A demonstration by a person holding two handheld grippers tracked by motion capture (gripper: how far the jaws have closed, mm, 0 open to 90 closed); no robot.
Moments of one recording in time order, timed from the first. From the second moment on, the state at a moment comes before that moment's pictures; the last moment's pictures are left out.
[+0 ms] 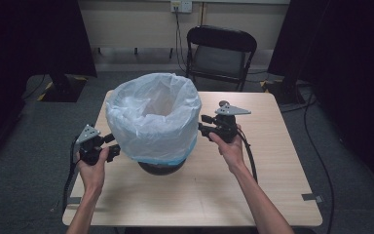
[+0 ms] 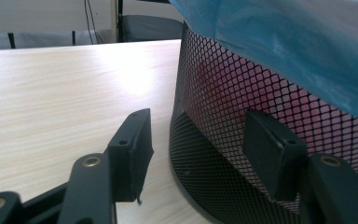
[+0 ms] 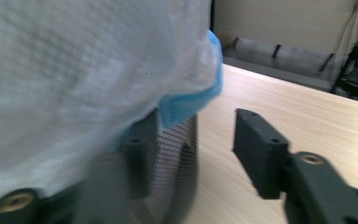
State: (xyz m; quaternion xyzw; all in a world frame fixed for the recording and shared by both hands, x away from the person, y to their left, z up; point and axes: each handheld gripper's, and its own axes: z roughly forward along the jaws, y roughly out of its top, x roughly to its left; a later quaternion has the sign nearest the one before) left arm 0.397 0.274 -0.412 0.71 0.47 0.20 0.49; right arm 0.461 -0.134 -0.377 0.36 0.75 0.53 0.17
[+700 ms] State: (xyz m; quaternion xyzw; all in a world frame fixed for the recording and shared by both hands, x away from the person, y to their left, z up) left arm 0.443 0.272 -0.419 0.69 0.51 0.20 0.47; right arm 0.480 -0.127 -0.378 0.40 0.73 0.53 0.17
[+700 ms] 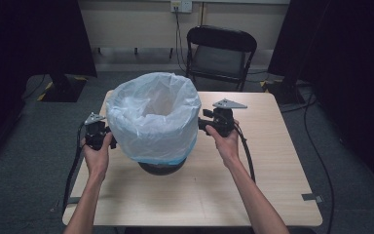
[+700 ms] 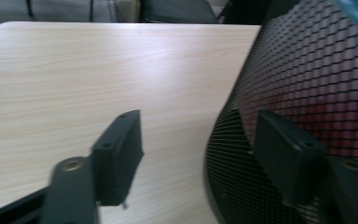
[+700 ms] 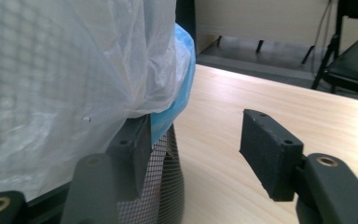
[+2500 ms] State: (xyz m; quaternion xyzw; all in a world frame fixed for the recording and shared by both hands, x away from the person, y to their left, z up) left arm 0.357 0.212 -0.395 0.73 0.42 0.16 0.52; right arm 0.399 -0.248 -0.375 0.40 0.72 0.54 0.14
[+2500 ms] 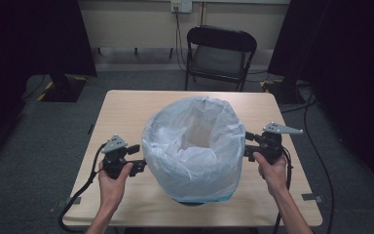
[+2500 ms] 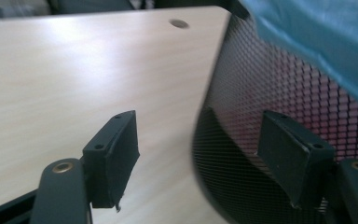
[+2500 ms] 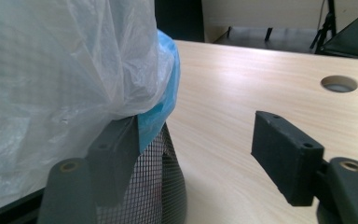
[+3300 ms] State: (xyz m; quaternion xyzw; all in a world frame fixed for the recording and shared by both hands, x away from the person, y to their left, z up) left arm 0.298 0.223 -0.313 0.72 0.34 0.20 0.57; right arm 0.368 -0.273 -0.313 0.39 0.68 0.59 0.20
